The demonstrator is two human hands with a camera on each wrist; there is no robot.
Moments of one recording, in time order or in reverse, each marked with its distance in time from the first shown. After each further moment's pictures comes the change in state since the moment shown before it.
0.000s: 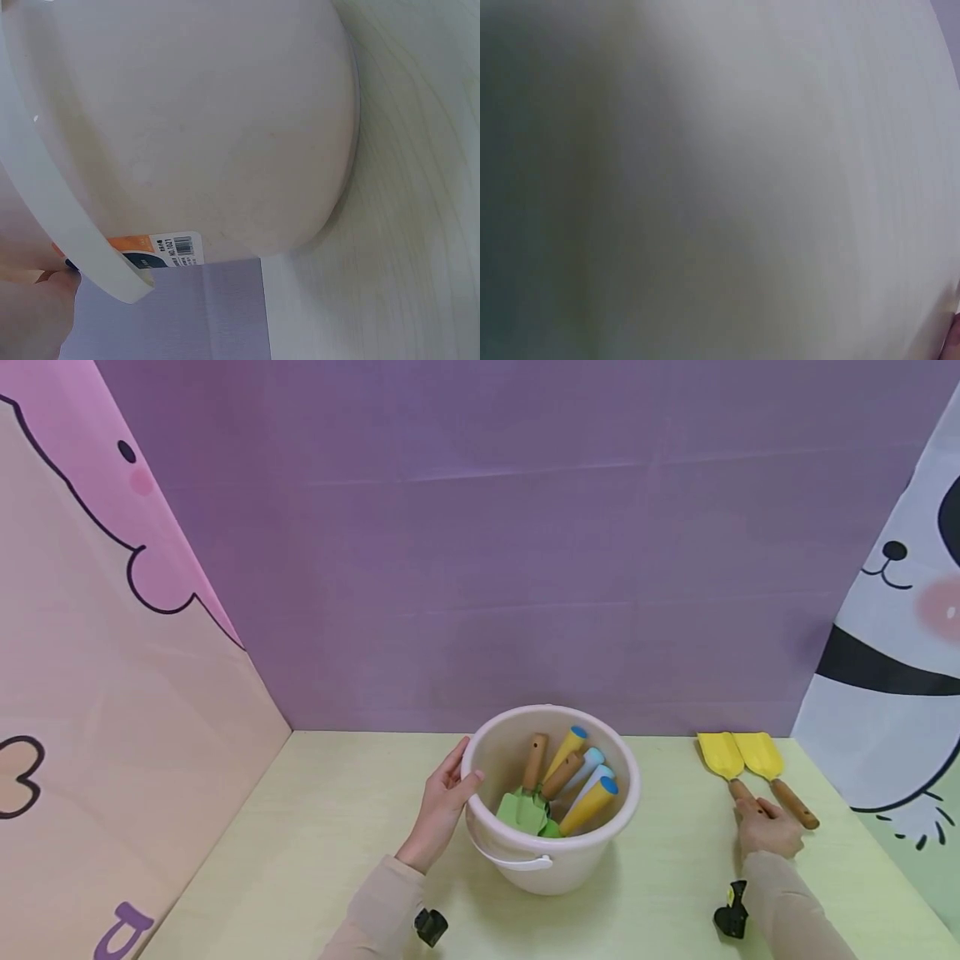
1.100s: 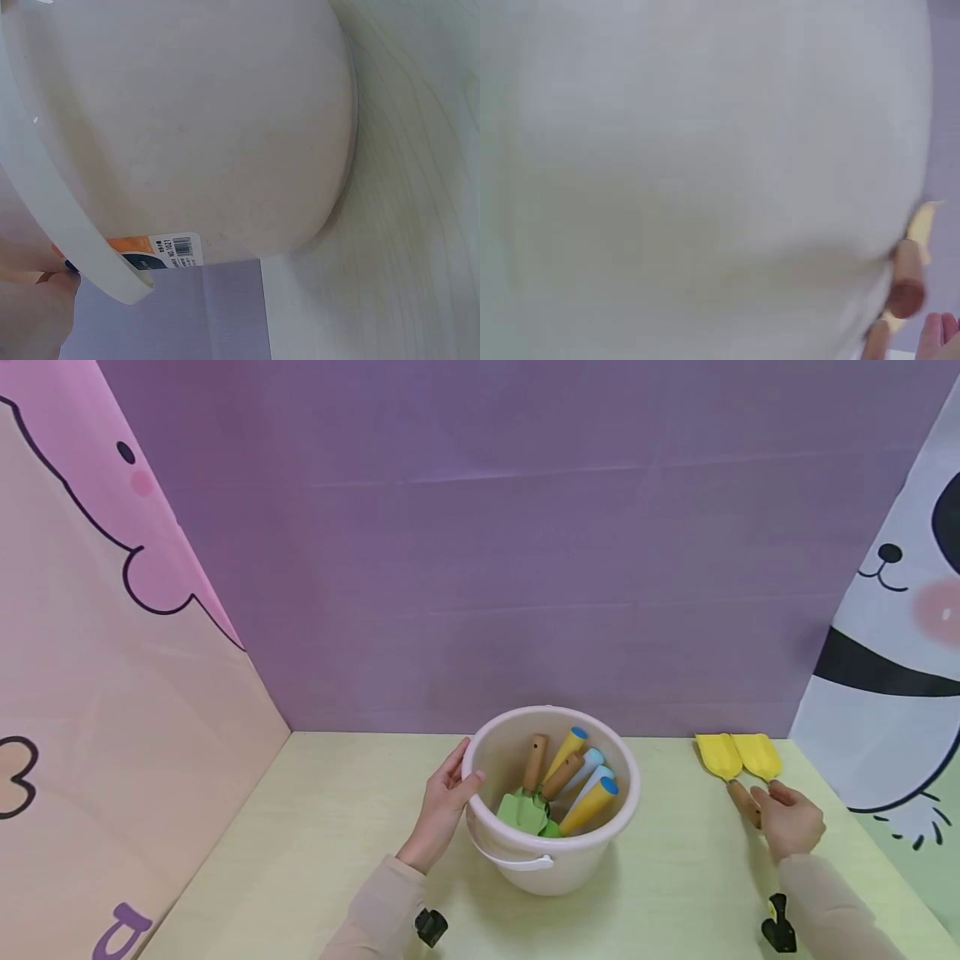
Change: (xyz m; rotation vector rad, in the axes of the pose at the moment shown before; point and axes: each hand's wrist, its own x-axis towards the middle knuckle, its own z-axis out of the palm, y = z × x) left_hand 0.000 0.002 0.001 -0.006 0.002 -0.003; right_hand -0.003 -0.026 -0.032 -0.112 -0.106 -0.185
